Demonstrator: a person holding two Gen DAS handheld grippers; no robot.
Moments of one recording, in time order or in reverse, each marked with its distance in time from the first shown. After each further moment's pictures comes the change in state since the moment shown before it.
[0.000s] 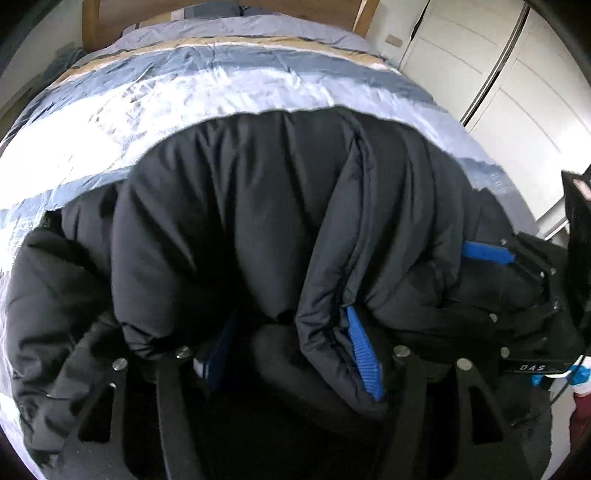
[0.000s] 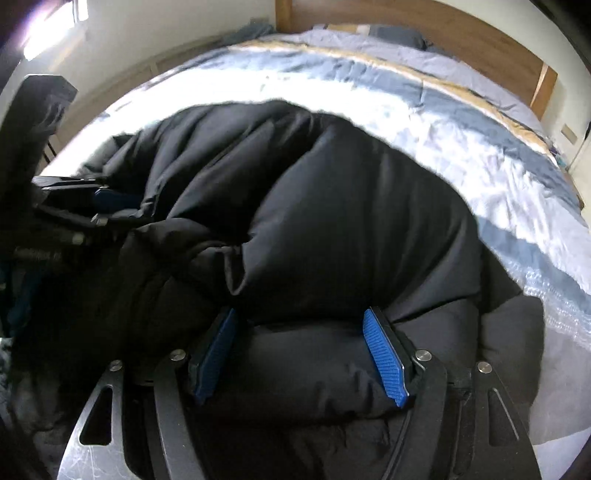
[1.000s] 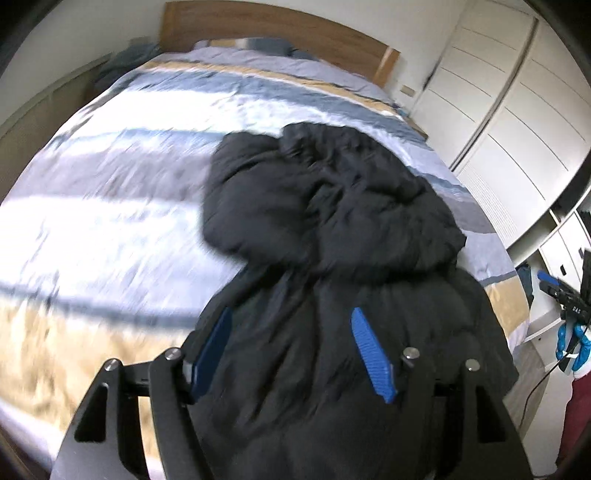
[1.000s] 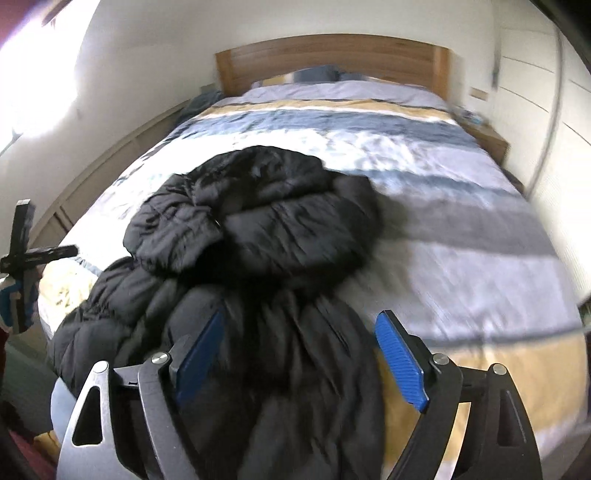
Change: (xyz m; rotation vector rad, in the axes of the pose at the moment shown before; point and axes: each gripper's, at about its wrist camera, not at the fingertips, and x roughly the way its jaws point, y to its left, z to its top) left arm -0.281 0.050 -0.267 -0.174 -0.144 -0.004; right arm -0.305 0.001 -0.251 0.285 -0.194 -0.059
